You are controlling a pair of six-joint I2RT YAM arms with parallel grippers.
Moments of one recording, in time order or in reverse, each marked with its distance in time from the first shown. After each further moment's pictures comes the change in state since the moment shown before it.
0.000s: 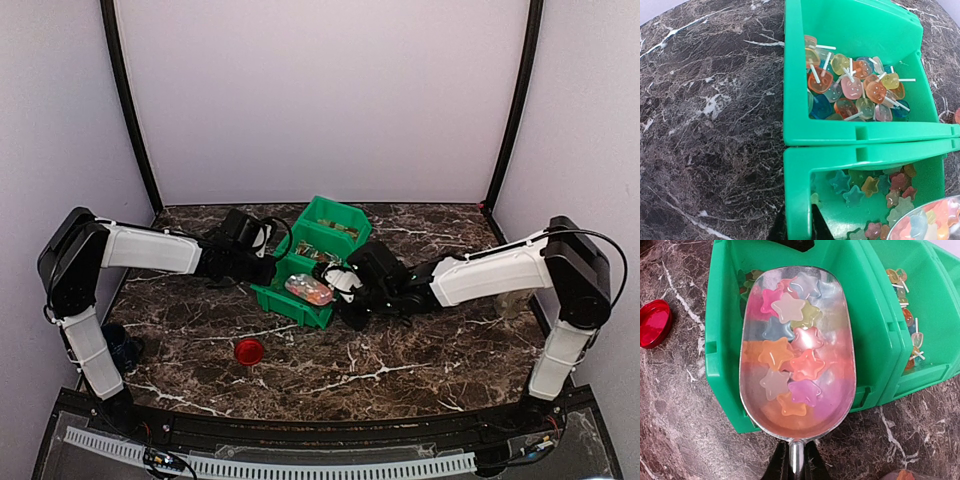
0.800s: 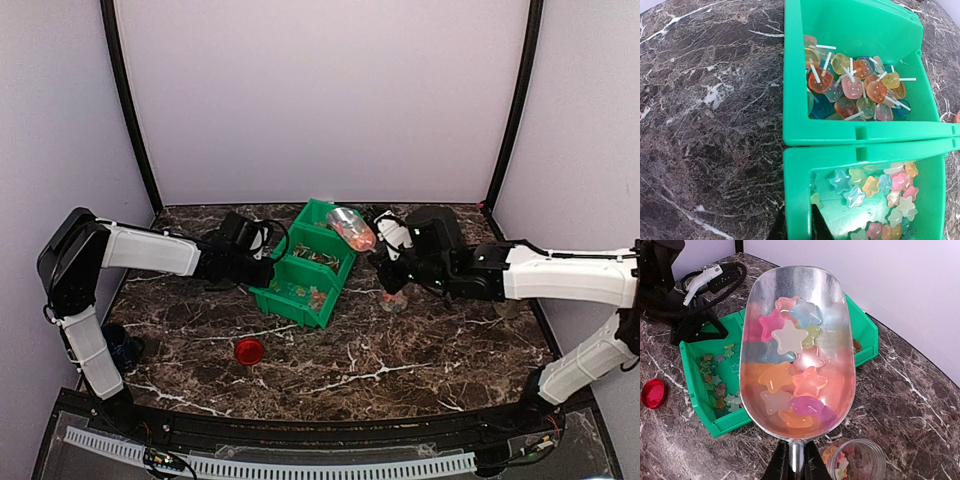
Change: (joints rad) left arm 0.005 0.000 -0.025 0.014 0.014 -0.027; right arm -0.051 -0.394 -0.113 -0.009 0.185 0.132
